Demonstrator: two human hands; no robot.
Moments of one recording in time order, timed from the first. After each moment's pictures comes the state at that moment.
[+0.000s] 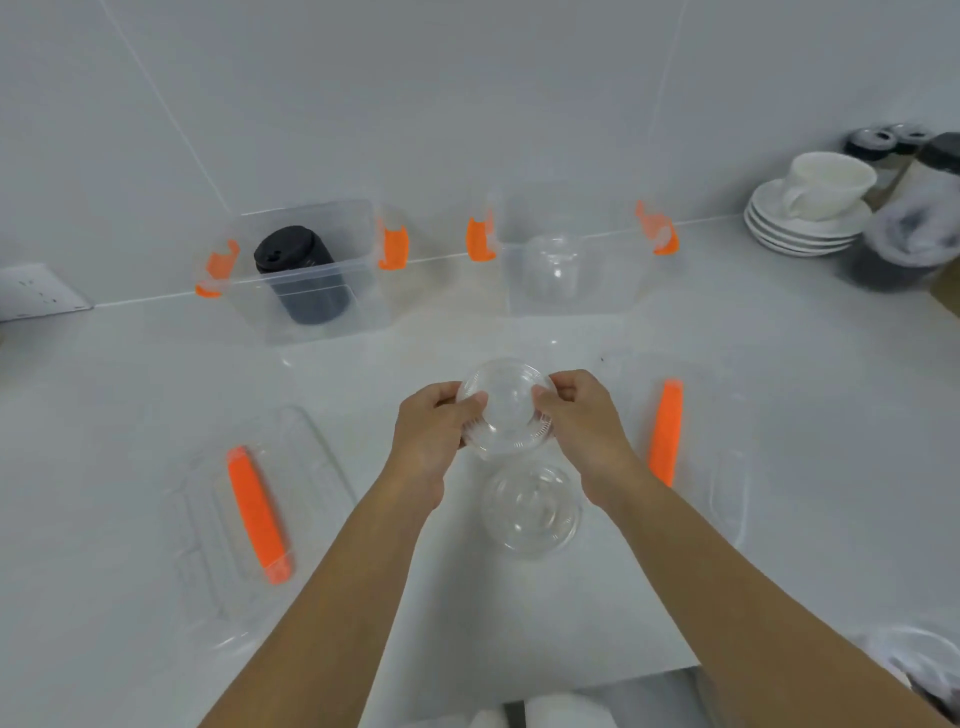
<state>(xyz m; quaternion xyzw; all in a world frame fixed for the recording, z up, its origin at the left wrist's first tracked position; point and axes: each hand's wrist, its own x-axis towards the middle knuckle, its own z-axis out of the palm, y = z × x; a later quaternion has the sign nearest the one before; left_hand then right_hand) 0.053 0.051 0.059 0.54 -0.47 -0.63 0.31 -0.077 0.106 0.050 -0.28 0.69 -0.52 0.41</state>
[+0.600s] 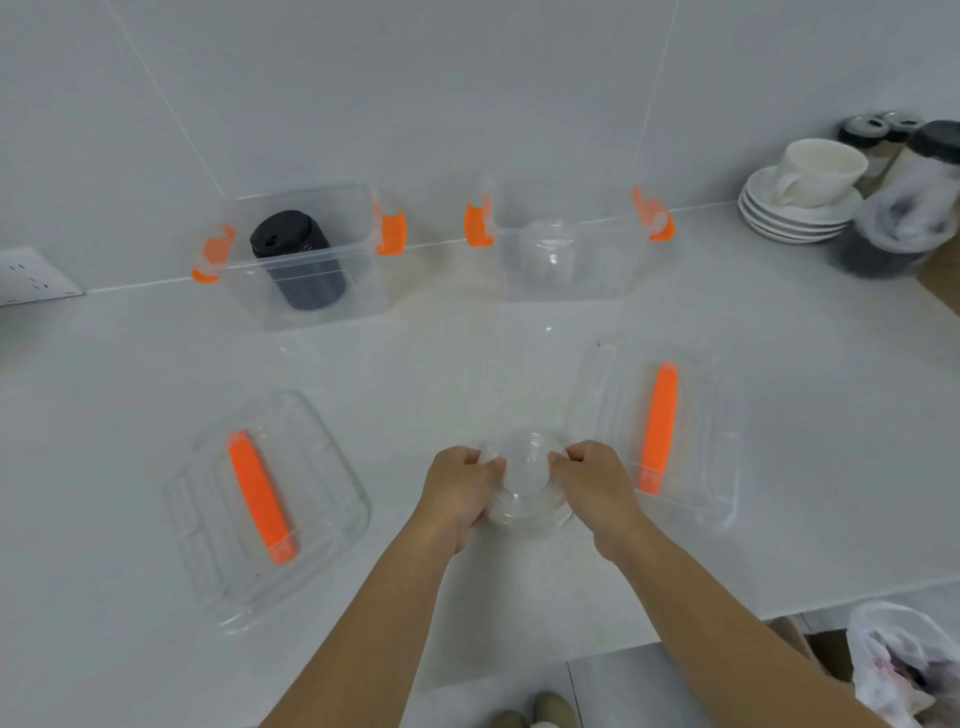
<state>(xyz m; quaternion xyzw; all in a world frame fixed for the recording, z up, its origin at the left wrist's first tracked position) 0.055 0.093 0.021 0.62 -0.46 -0.62 0.16 -0.066 0.148 0.005 -0.25 0.79 -0.39 0.40</state>
